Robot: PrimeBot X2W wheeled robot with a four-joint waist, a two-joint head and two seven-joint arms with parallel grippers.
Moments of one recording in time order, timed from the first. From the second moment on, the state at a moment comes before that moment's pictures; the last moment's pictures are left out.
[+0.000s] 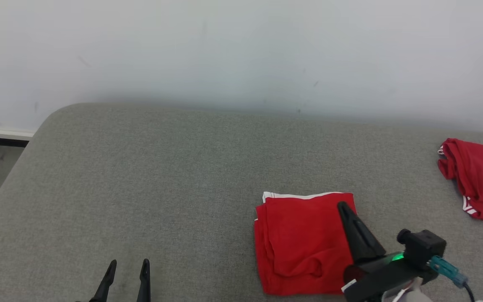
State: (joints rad) left arm 0.04 0.07 -0.05 0.24 -0.19 -0.13 -0.26; right arm -0.18 -0.21 0.35 0.29 0.54 0.13 -0.26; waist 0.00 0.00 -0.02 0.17
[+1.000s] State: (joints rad) left arm 0.06 0.06 -0.03 0.17 -0.15 -0.13 -0.26; right arm 0.15 -0.07 -0.05 0.12 0.24 0.13 -0.26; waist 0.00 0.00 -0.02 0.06
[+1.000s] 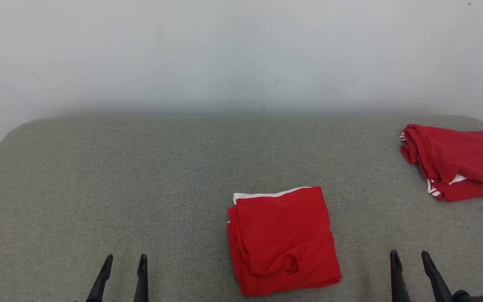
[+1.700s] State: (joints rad) left arm 0.08 0.06 -0.05 0.15 -0.11 -0.13 -0.26; right arm 0.14 -0.06 -0.05 0.16 0.20 0.13 -0.26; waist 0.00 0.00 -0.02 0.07
